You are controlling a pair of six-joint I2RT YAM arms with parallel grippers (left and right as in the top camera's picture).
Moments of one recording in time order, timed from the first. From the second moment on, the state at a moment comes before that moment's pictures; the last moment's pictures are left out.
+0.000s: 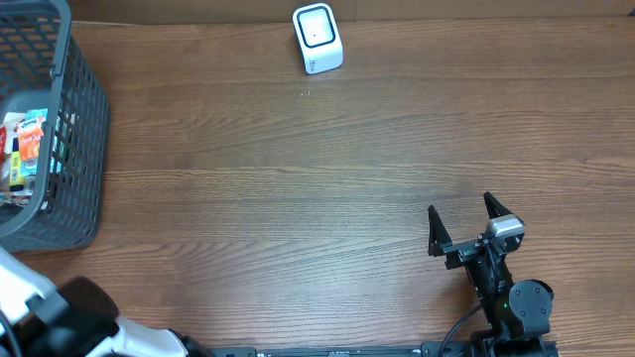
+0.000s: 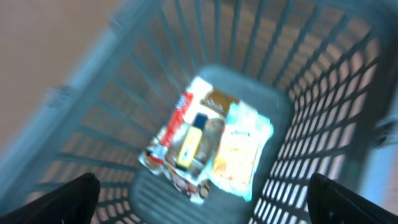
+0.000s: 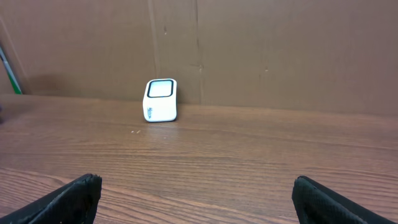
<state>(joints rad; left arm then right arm) 0.75 1.82 2.20 -1.21 0.10 0.20 0.10 0.01 0.02 -0.02 -0.14 0.04</state>
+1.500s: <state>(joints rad) 0.65 2.33 2.20 -1.27 0.15 0.40 0.10 0.01 0.02 -0.02 -0.14 0.04</state>
